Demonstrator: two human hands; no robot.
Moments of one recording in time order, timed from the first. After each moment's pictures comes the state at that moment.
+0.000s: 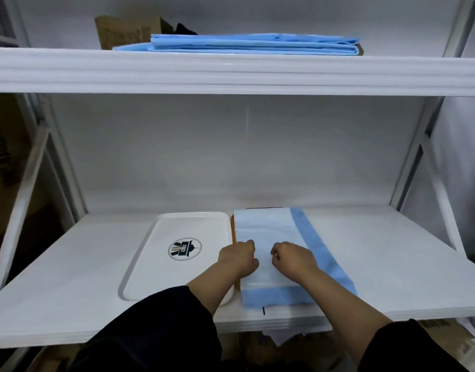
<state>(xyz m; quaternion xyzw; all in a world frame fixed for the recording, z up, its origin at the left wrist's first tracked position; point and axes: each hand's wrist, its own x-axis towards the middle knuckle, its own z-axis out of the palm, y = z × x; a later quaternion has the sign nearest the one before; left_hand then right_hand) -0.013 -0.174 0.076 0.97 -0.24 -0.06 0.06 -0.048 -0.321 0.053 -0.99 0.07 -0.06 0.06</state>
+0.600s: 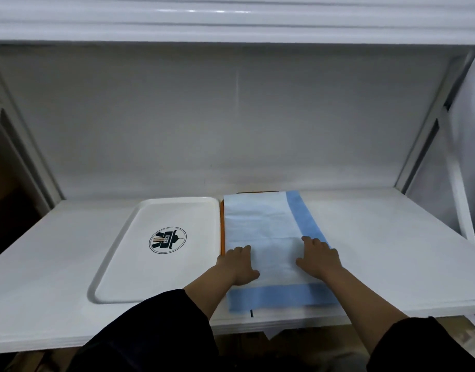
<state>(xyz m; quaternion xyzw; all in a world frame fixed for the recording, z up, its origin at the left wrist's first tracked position) 0.025 -0.213 0.017 0.95 -0.24 -0.19 0.05 -0.018 -0.416 -0.001 -0.98 0.19 0.06 0.05</state>
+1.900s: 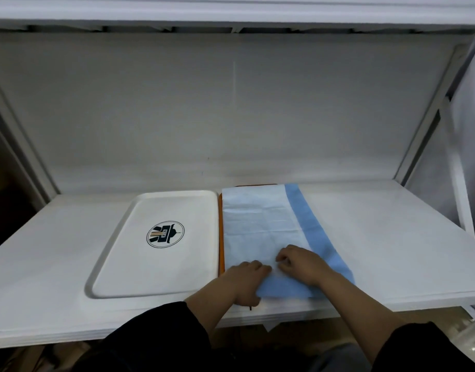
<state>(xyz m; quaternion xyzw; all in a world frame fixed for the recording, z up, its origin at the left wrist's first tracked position) 0.006 -0.214 -0.014 0.88 -0.43 -0.18 -0.01 -0.023 -0.403 -0.020 -0.99 0.00 0.06 0.15</state>
